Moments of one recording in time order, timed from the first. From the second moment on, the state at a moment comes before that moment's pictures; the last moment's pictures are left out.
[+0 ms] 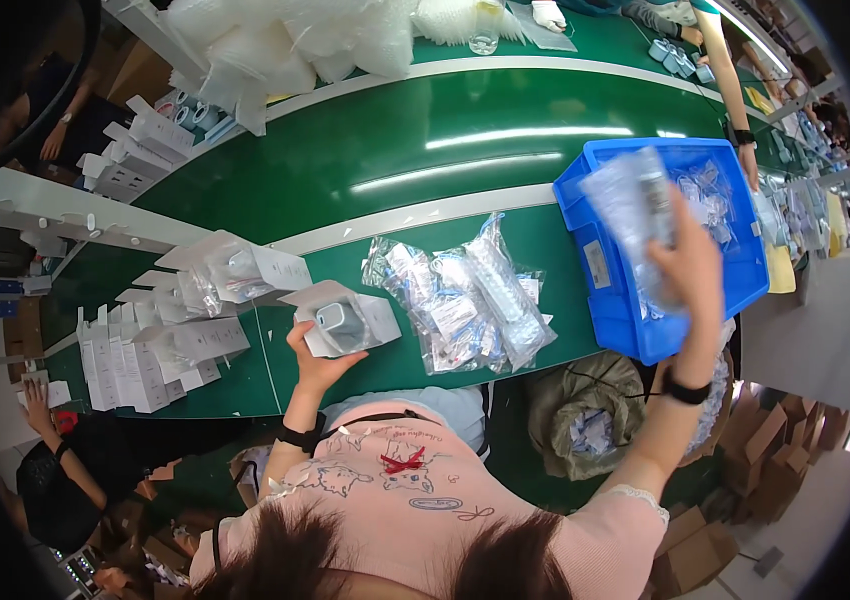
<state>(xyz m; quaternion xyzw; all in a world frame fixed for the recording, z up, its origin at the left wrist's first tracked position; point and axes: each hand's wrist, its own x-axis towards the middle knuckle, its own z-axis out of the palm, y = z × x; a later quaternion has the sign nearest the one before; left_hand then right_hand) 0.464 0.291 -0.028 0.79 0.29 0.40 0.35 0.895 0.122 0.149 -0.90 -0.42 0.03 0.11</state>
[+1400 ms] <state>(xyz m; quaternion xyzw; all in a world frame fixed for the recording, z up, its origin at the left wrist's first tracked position) 0.440 0.326 0.046 0.73 0.43 0.33 0.42 0.584 0.238 0.071 -0.54 -0.80 0.08 0.25</state>
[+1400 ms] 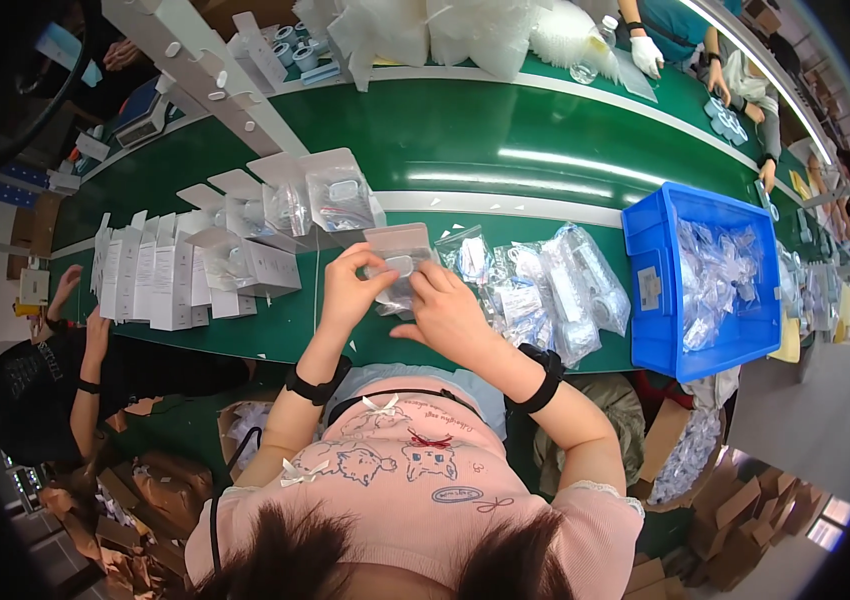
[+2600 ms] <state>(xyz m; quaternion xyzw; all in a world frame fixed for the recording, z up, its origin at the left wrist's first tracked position) 0.296 0.567 0.144 0.93 0.30 -0.05 0.22 0.709 0.509 -0.002 -0.55 -0.43 0.34 0.64</state>
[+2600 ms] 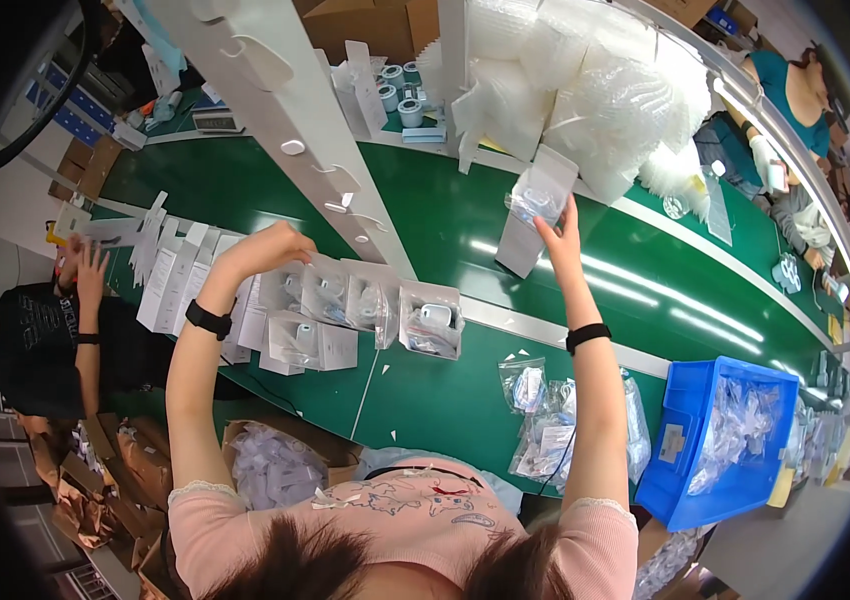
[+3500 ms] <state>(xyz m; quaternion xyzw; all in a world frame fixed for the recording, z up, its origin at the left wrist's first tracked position) 0.295 0.600 0.143 0.86 0.39 0.04 0.33 0.747 0.417 0.043 -0.64 -0.42 0.20 0.61</state>
